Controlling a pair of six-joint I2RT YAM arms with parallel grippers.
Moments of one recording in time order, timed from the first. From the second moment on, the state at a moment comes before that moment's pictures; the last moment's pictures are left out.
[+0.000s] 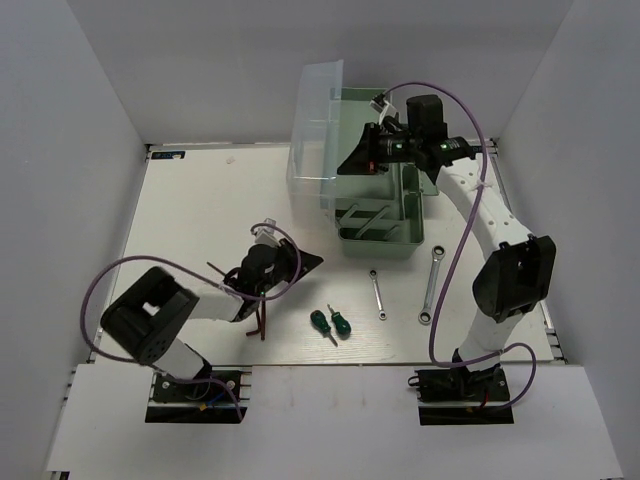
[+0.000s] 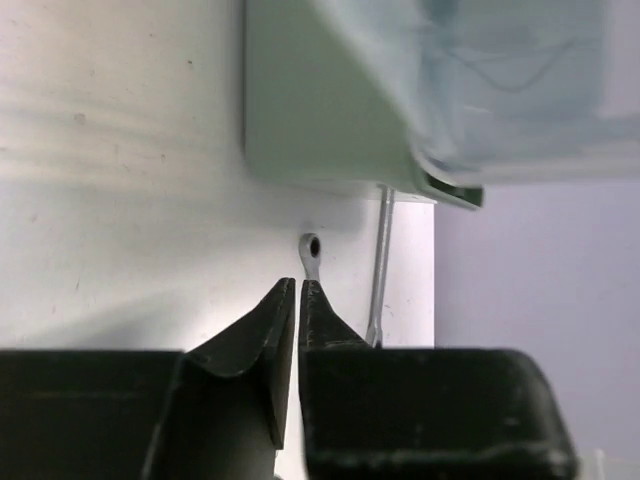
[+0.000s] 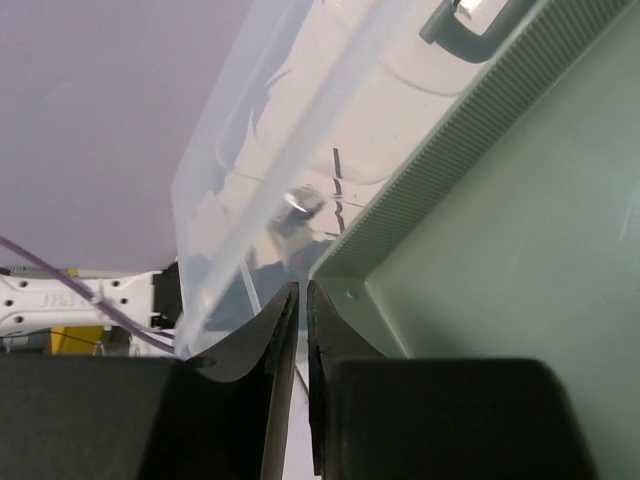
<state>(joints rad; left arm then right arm) -0.67 1.56 0.44 0.82 0.06 -1.13 0.36 1.78 1.77 -0.51 -0.87 0.46</state>
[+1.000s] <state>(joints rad) -0.67 1.02 0.87 -0.24 -0.18 -0.56 0.27 1.54 1.38 -0.75 0.00 -0.01</state>
